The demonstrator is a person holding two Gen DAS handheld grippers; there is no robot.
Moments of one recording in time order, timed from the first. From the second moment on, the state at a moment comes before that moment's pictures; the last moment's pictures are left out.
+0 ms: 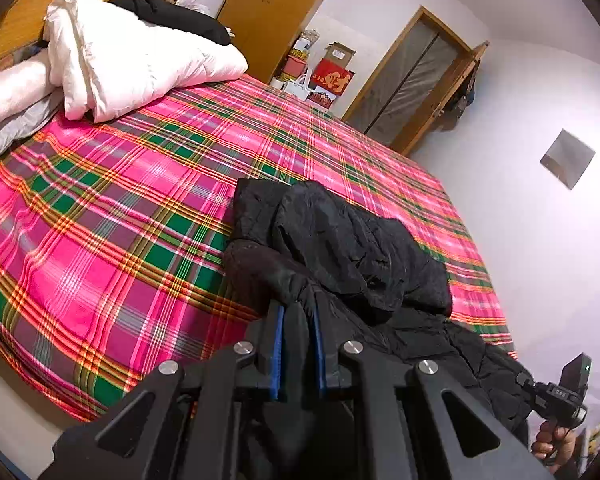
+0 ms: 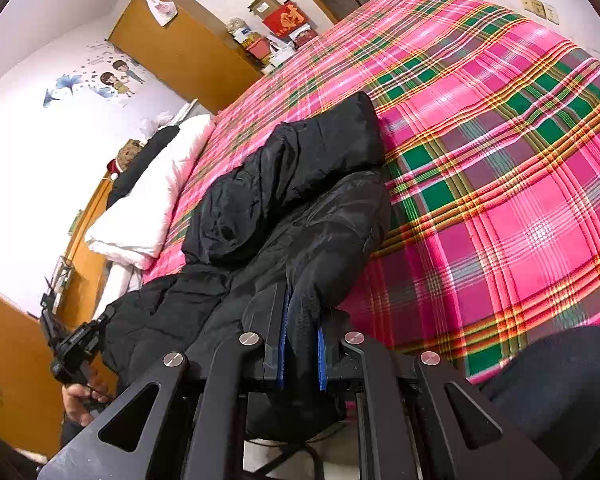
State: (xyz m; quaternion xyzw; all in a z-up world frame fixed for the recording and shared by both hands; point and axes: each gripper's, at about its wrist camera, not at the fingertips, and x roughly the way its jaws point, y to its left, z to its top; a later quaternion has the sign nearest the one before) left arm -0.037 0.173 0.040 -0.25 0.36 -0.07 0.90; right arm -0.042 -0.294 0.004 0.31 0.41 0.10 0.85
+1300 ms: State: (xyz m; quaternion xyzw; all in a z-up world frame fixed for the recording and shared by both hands) left arm 0.244 0.190 -0.015 -0.34 0.38 0.00 0.86; right arm 0.257 -0.339 -0.025 0.41 0.43 0.02 0.81
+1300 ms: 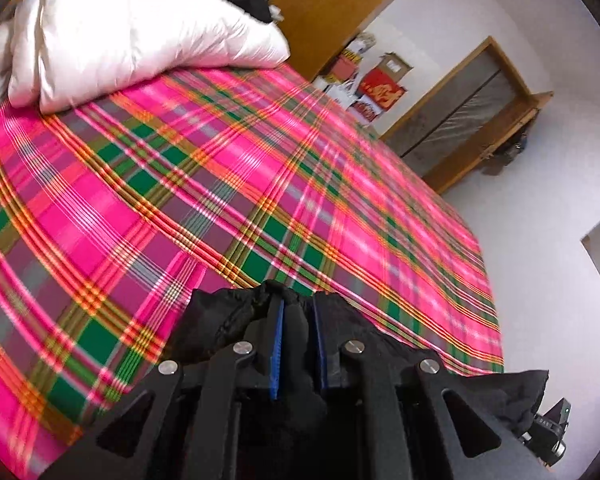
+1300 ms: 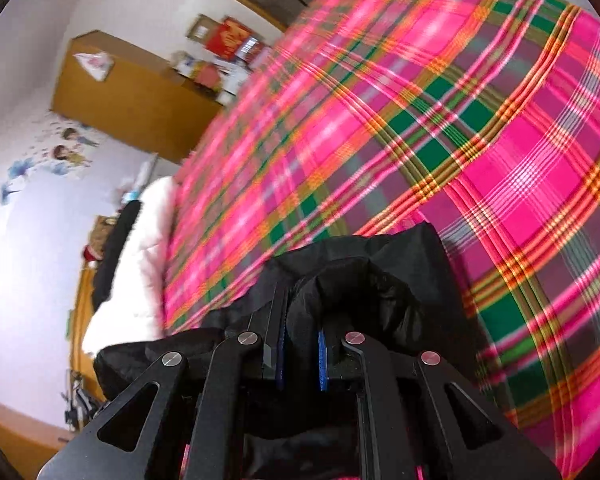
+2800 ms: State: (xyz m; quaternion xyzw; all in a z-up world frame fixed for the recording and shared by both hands) left arm 0.295 0.054 -0.064 -0.05 0.43 -0.07 0.90; right arm 0.309 -0.231 -0.078 0.08 0.45 0.00 0.89
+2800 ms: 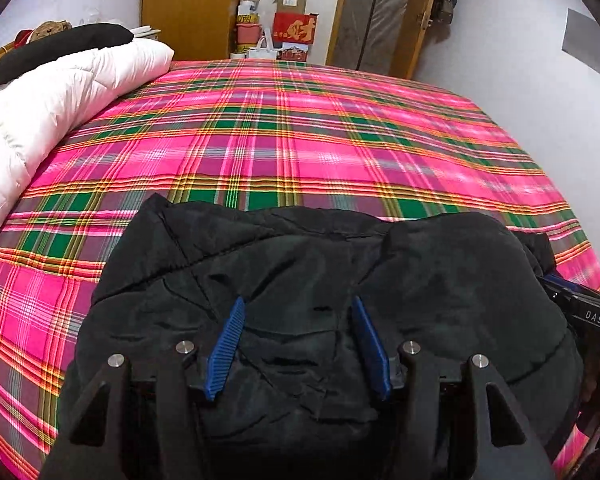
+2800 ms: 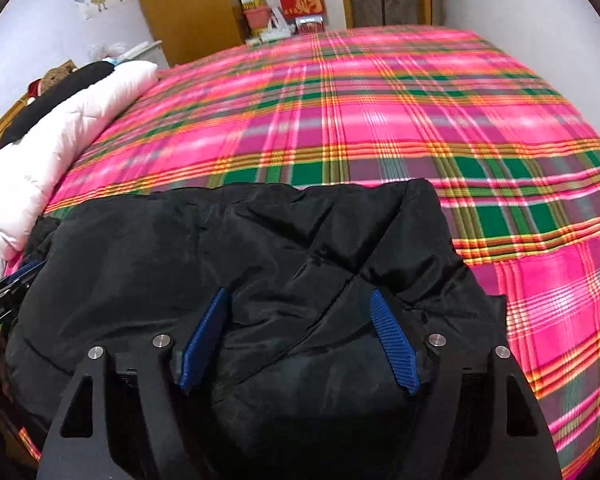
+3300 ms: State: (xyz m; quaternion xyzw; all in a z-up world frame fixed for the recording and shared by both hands) left arm 0.301 0.052 -0.075 -0.03 0.43 -0.06 0.90; right arm 0.311 -0.229 -0.091 0.08 0.44 -0.01 0.90
